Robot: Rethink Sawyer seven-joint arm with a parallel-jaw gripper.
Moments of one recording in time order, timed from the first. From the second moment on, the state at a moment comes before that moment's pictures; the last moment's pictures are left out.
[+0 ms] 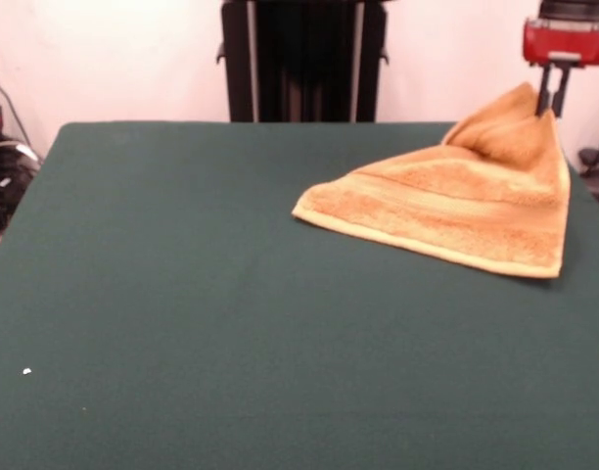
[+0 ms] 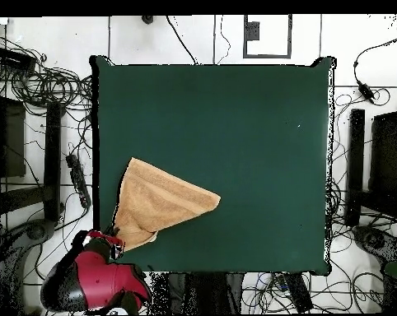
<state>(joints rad) 0.50 -0.70 -0.12 2.14 0.26 -0.07 2.25</state>
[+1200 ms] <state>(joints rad) -0.12 -1.08 0.04 2.27 -0.10 0.35 2.25</state>
